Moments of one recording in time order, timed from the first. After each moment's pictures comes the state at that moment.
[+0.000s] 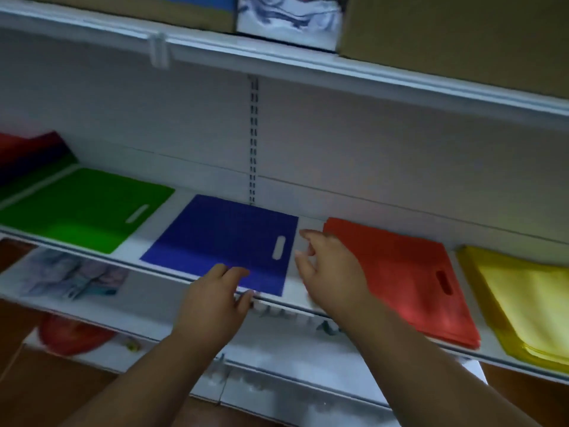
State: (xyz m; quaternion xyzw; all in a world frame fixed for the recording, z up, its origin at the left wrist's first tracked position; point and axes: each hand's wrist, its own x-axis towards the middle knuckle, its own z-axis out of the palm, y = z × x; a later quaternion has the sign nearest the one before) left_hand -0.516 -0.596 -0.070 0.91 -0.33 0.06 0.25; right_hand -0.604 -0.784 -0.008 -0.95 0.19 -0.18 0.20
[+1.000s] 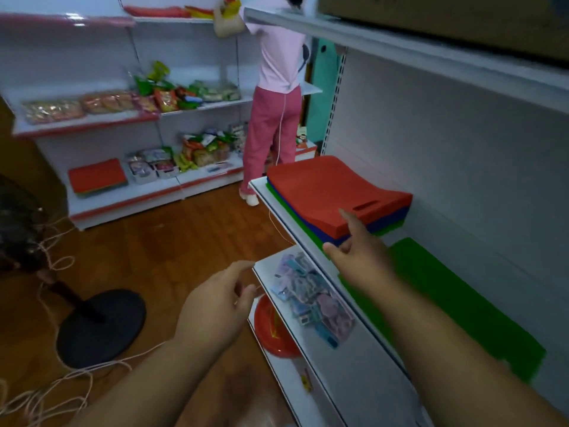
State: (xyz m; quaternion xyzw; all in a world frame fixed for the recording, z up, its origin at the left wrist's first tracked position) left_hand -0.230 -0.112 -0.057 0.95 0.10 0.10 0.28; right_hand -0.113 -0.327 -0.010 -0.94 -0.07 0.02 0.34
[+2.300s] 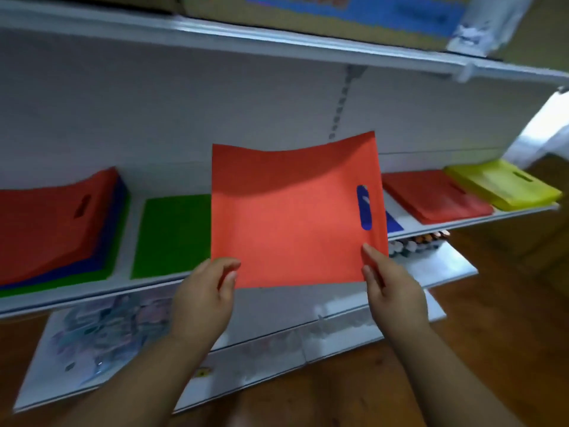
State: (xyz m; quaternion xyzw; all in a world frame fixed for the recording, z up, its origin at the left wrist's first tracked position) left_hand -0.189 -0.227 -0.073 0.78 -0.46 -0.02 0.43; right_hand -0.449 -0.367 -0.042 -0.79 0.51 -0.31 0.16
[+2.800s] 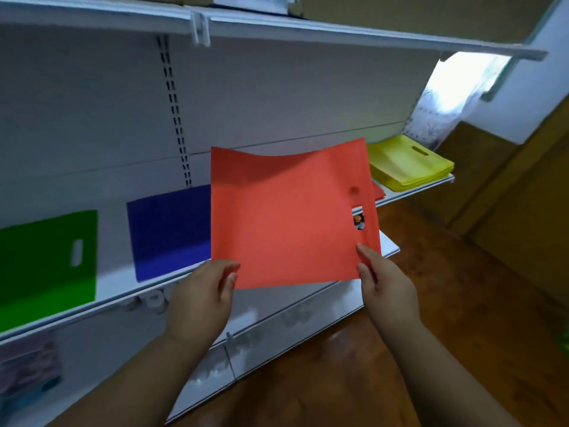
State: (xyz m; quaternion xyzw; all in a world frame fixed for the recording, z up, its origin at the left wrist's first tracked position) left_hand -0.429 -0.449 -0.077 0.74 -0.56 -0.06 0.37; right_hand -0.708 -0.544 -0.057 -0.72 0.62 -0.28 0.14
